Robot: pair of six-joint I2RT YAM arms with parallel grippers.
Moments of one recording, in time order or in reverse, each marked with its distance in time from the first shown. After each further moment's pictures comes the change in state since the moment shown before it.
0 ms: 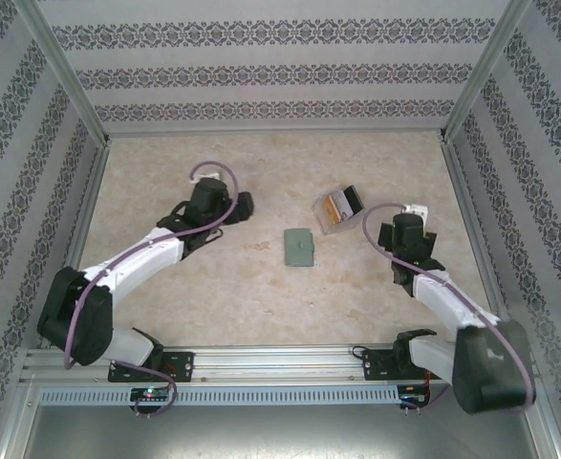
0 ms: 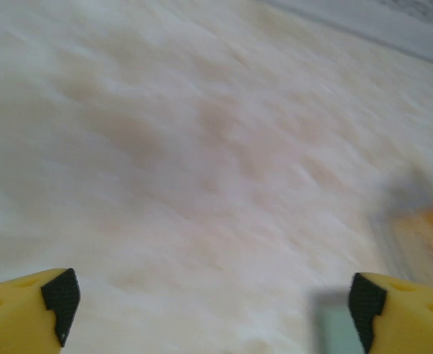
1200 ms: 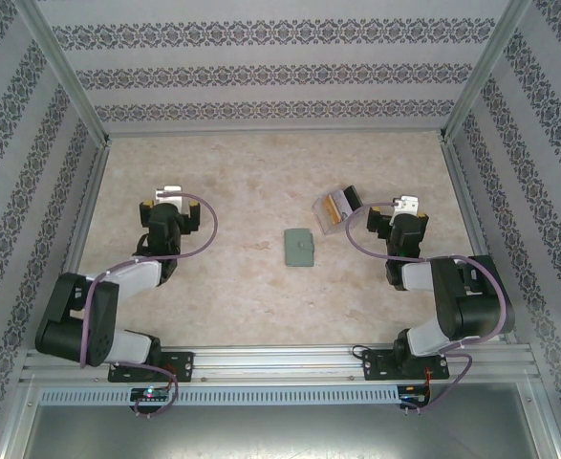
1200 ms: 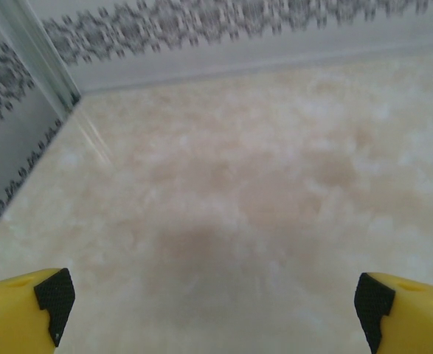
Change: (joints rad) left arm 0.275 0.000 -0.423 0.690 -0.142 0.642; right arm -0.027 0.347 -0.057 0.753 -0.154 -0.111
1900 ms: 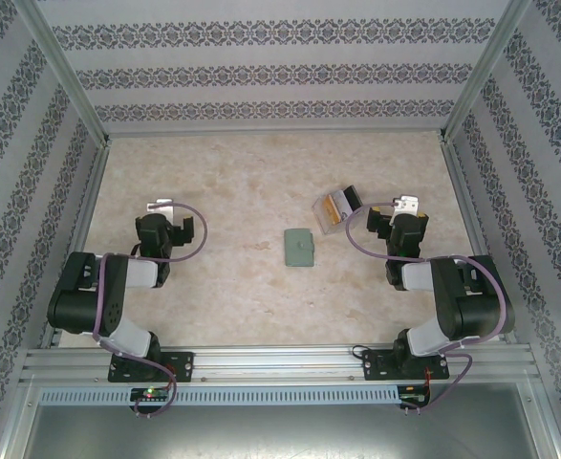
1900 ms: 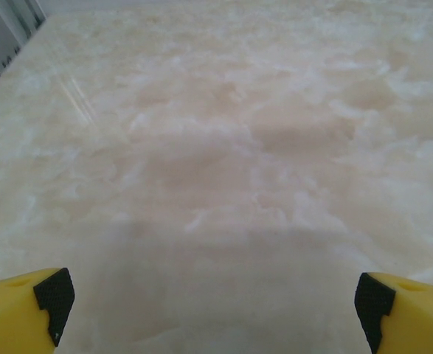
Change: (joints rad) left arm 0.143 0.153 -0.099 0.186 0.195 -0.044; right arm 0.000 0.000 0.000 0.000 0.000 0.000
